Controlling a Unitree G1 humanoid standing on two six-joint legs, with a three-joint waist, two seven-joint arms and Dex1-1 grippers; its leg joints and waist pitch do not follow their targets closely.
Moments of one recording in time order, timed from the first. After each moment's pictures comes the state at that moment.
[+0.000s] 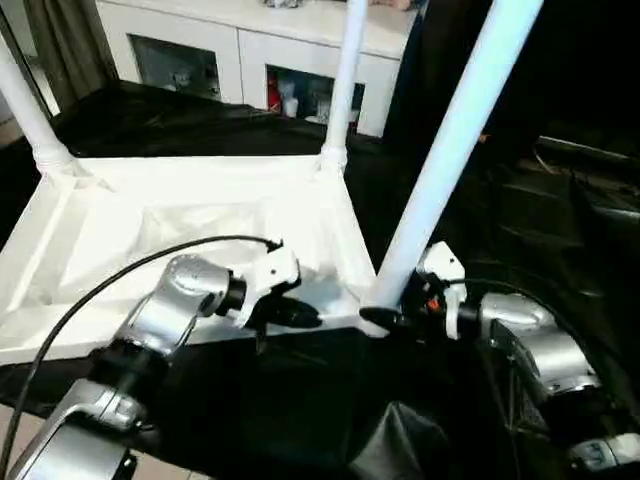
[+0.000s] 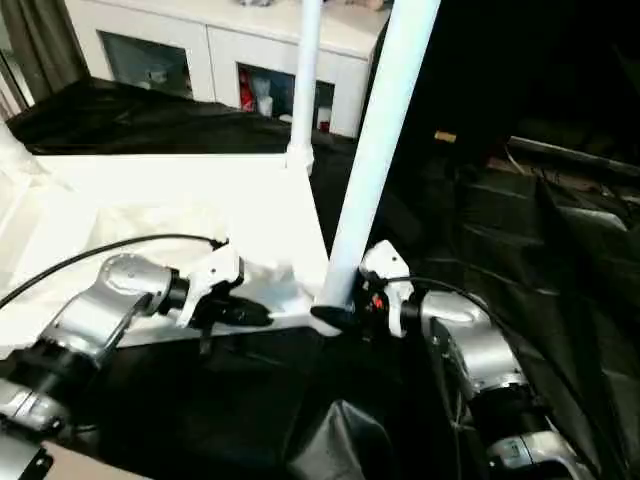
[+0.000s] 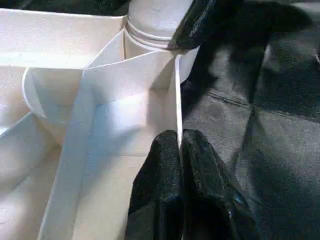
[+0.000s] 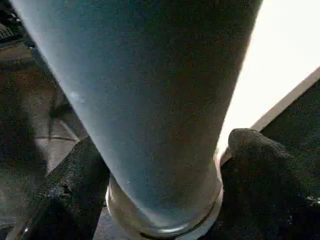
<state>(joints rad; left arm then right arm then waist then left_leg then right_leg) -0.55 0.42 -0.33 0.44 -0.03 0.23 -1.27 -0.38 -0.38 0.16 0.40 0.20 0.20 1.02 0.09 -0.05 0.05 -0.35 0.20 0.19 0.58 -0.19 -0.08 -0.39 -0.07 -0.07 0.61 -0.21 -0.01</state>
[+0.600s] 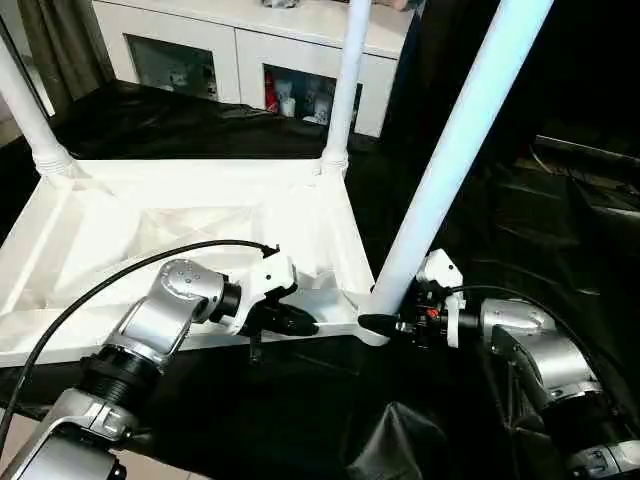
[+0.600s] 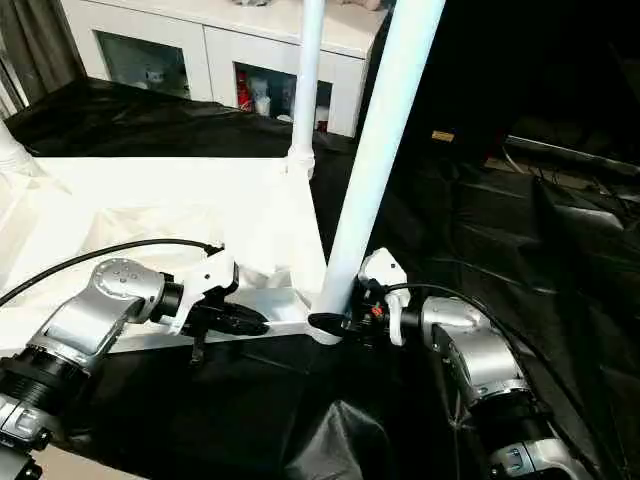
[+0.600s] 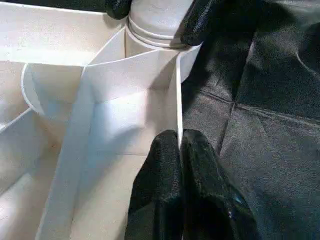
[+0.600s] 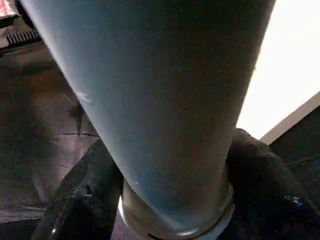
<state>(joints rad) -0.51 0.45 -0.33 0.37 -0.04 0.28 -1.28 -0.35 -0.38 0.17 0.37 0.22 0.21 1.06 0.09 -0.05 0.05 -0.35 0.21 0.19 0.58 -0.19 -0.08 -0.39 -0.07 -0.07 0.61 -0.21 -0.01</state>
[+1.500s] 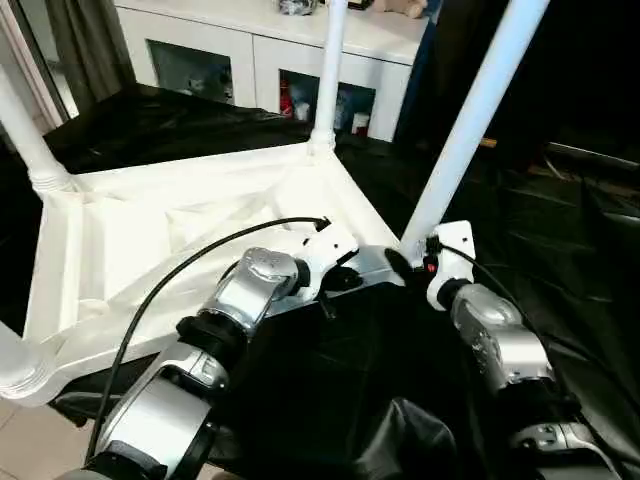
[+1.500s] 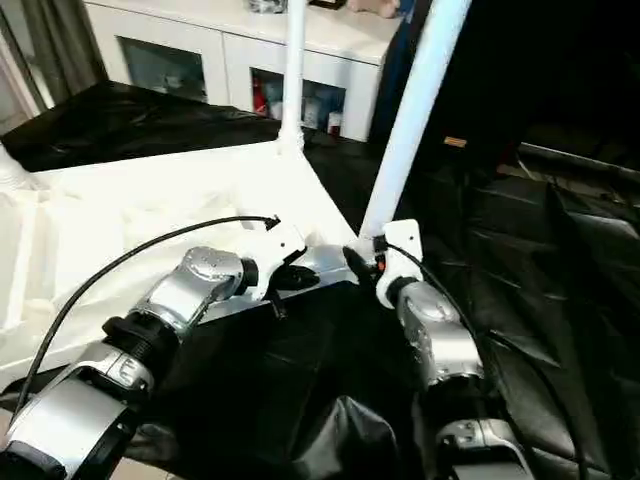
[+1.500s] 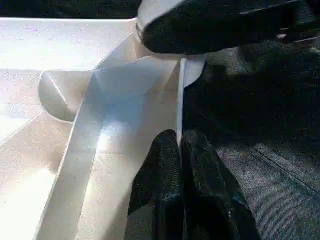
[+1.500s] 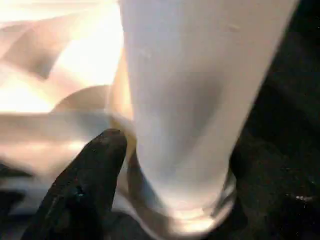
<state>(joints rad) -0.76 0.14 -0.32 0.79 0.07 0.21 -0.82 -0.43 -0.19 -0.01 0.54 0.15 0.18 0.47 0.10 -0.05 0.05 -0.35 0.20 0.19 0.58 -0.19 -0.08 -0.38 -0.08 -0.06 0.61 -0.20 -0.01</state>
